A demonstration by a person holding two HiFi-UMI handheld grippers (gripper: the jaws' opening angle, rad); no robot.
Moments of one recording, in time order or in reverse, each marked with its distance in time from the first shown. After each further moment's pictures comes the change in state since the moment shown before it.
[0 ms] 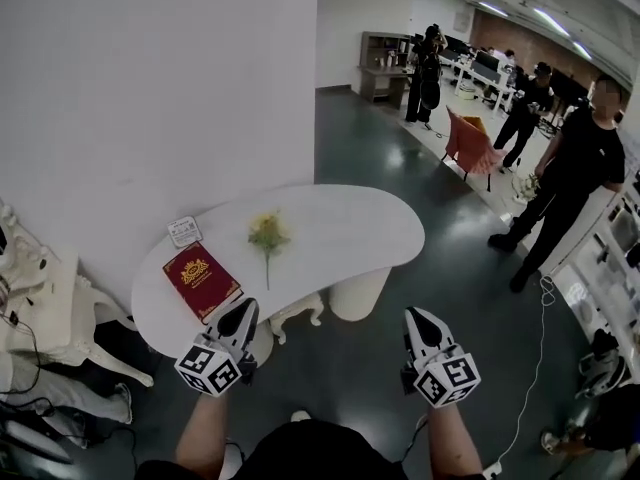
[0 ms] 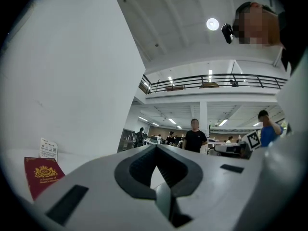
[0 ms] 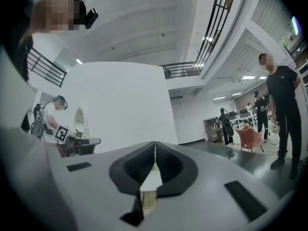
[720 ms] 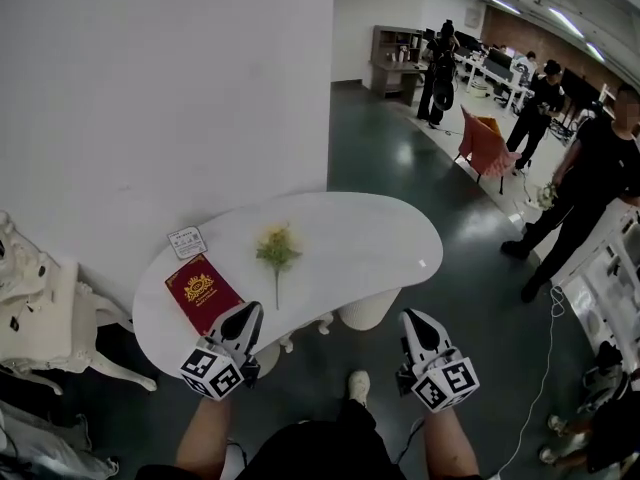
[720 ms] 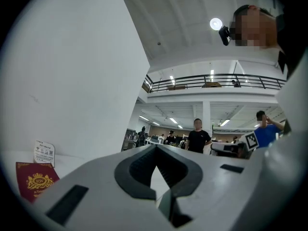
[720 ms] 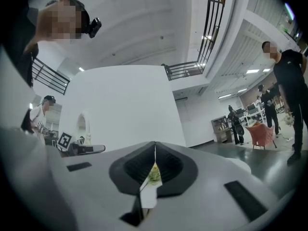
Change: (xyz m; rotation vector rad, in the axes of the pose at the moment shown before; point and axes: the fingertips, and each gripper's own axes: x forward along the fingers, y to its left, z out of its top) left arm 0.052 0.062 0.004 -0.009 0.009 0.002; right arm 0.095 -0.005 0.004 0.044 -0.062 0.076
